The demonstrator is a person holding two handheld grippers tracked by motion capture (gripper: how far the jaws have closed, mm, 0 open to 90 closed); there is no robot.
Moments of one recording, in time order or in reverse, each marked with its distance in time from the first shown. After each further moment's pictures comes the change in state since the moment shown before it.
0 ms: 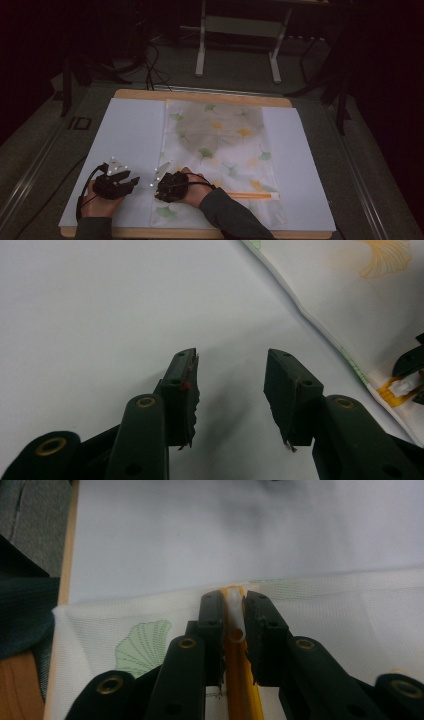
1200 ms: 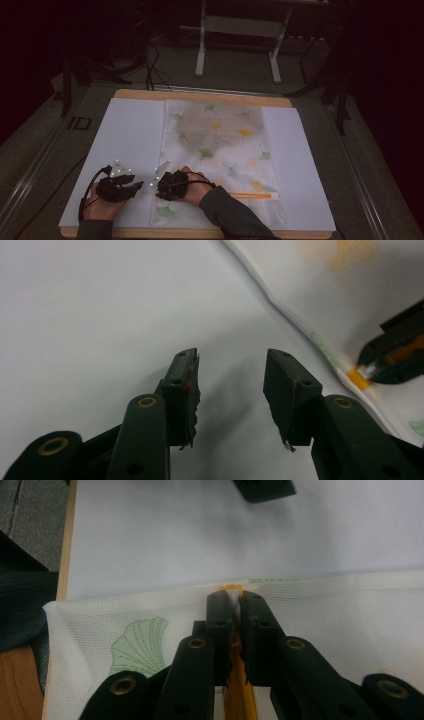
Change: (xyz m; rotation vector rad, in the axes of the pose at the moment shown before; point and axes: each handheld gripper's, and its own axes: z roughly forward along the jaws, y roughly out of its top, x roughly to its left) left arm -0.011 -0.002 0.000 0.032 -0.073 -0.001; right arm -0.002 0.001 -0.003 0.011 0.001 -0.008
